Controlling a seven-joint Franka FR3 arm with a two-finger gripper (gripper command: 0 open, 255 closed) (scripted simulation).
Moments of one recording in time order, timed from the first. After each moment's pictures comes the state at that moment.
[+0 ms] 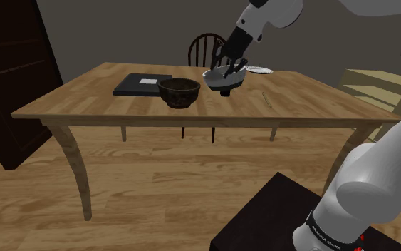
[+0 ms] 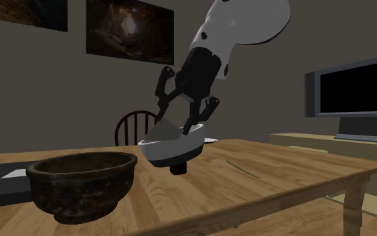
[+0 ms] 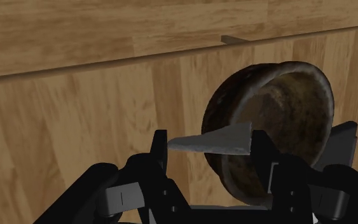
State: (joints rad) arm 0.01 -0.29 -0.21 -2.00 0.40 1.93 0.43
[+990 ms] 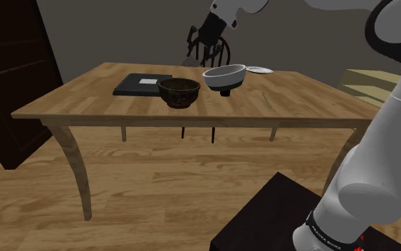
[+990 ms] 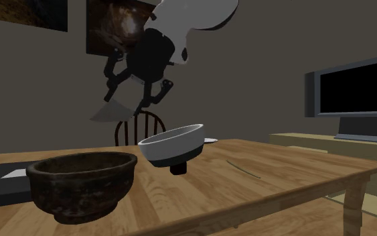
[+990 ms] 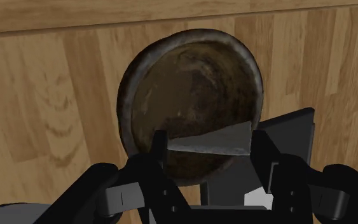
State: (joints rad) arm 0.06 -0.02 -0.18 -1.63 0.43 1.86 0.54
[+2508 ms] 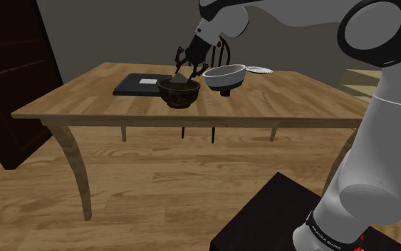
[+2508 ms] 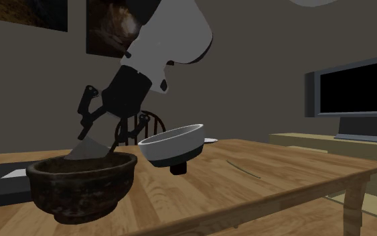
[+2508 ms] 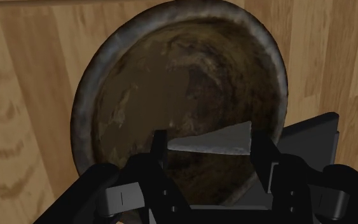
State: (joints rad) arm 0.08 0.10 -0.15 -1.67 0.46 2.02 0.51
